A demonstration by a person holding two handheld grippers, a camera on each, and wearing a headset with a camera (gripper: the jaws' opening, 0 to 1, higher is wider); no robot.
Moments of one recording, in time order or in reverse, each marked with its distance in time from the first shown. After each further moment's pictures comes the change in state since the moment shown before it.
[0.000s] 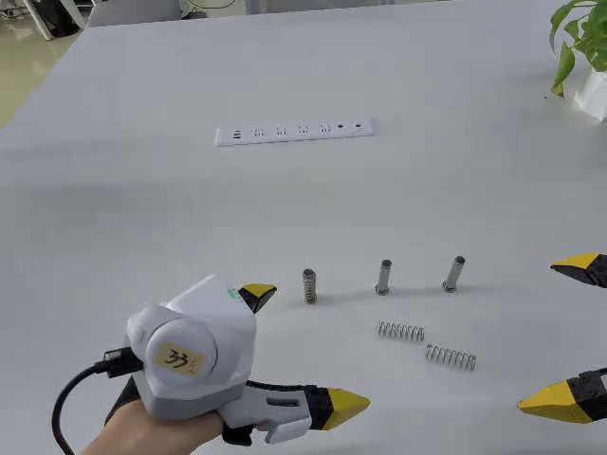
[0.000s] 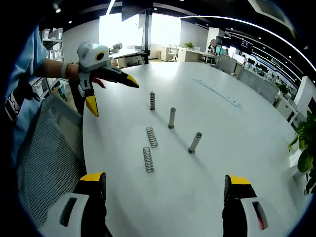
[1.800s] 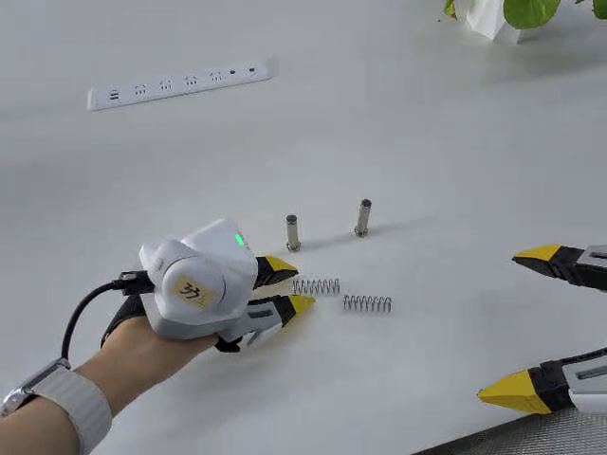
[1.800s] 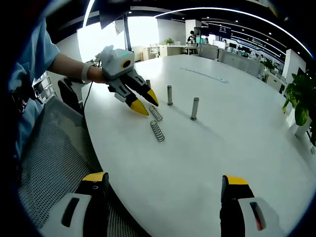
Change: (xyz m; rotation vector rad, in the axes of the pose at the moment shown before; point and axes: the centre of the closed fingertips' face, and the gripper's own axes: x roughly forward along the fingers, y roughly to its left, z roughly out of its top) left arm 0.100 -0.021 -0.003 0.261 0.098 -0.228; right arm -0.023 0.031 -0.058 0.193 0.009 -0.034
